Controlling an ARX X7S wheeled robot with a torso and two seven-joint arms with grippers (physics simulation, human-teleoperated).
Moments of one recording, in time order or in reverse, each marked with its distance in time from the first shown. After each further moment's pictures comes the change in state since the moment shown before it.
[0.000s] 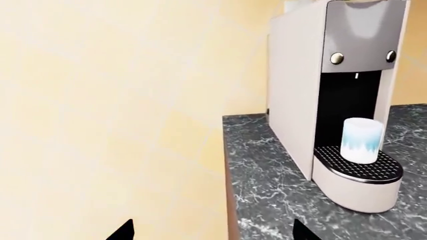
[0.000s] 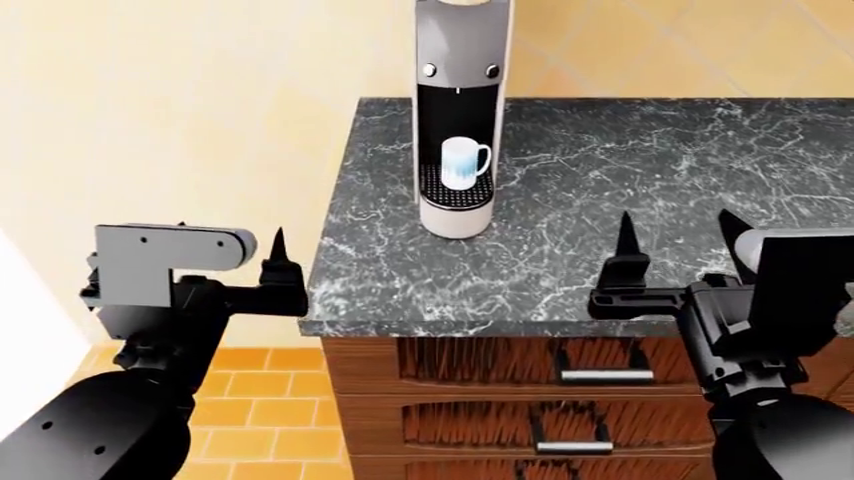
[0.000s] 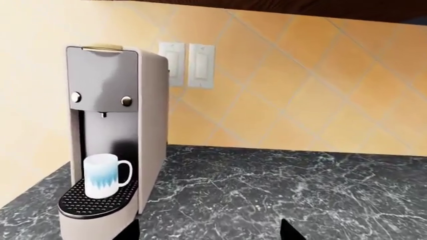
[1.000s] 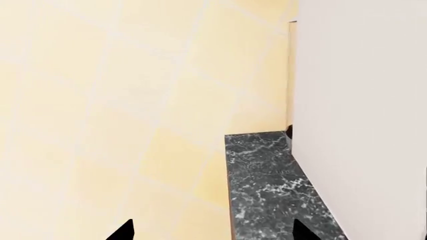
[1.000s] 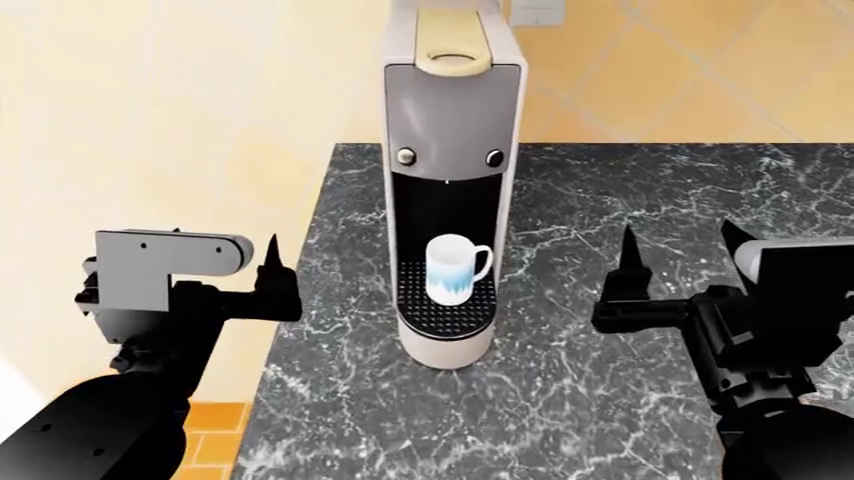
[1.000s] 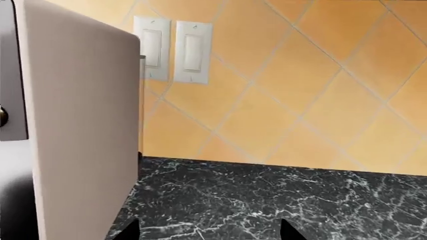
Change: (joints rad) left arm 0.019 -0.029 0.011 -0.025 0.005 0.031 -0.003; right arm -0.028 0.039 0.008 -0.019 0.029 0.024 0.011
